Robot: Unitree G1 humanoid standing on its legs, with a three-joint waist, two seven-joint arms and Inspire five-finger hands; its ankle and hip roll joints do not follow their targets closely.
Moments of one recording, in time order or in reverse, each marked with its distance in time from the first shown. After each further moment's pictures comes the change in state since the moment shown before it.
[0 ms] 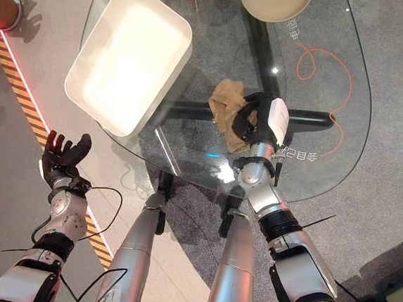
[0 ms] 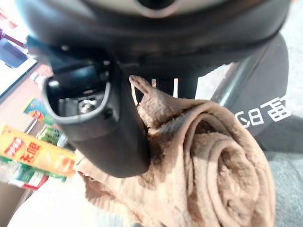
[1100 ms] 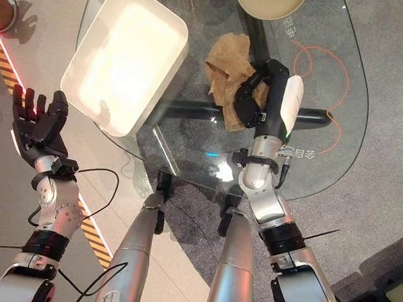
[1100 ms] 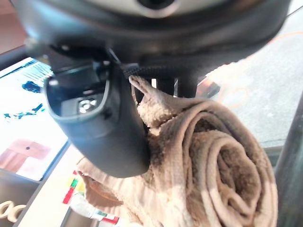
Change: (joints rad) left arm 0.058 0.002 0.021 -0.471 -0.019 -0.068 -0.104; right arm 0.127 0.026 -0.119 -0.289 -0.110 -0.149 -0.008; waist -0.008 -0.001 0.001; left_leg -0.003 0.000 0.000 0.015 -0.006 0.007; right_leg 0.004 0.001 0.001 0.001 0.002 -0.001
